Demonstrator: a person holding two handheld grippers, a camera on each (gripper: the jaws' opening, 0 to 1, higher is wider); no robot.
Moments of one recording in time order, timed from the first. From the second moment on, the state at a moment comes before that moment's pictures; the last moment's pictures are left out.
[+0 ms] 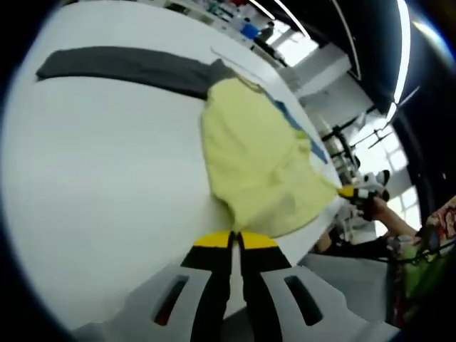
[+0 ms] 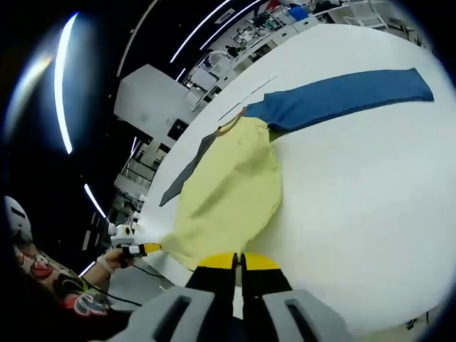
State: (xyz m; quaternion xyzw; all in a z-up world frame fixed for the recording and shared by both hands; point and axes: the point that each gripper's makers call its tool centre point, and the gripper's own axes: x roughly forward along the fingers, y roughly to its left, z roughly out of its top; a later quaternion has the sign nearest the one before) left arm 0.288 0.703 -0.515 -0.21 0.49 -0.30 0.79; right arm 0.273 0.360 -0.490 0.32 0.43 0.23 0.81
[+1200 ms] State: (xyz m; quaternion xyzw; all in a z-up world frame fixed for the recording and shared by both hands) left arm 0.266 0.697 -0.534 -0.21 0.54 -0.32 0.75; right arm 0.243 0.346 -0.517 0.31 0.45 0.21 0.81
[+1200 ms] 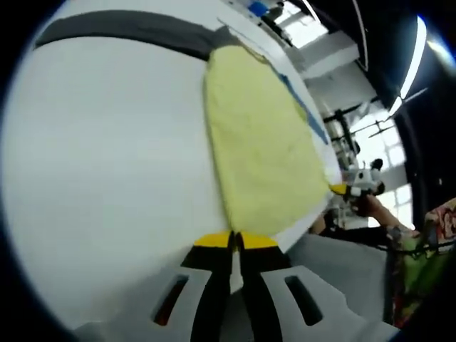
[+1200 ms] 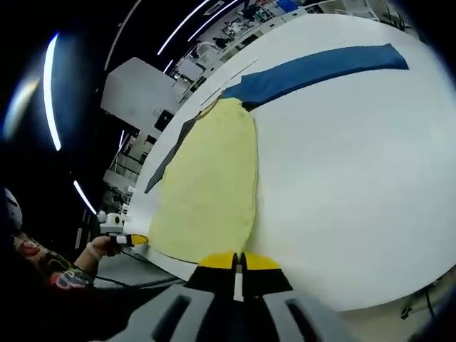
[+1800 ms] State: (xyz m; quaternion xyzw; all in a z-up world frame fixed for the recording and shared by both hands) left arm 0.329 0.718 -0.486 -0.11 0.37 -0.32 0.86; right arm 0.296 0.321 -0.477 0.26 0.36 0.21 0.87
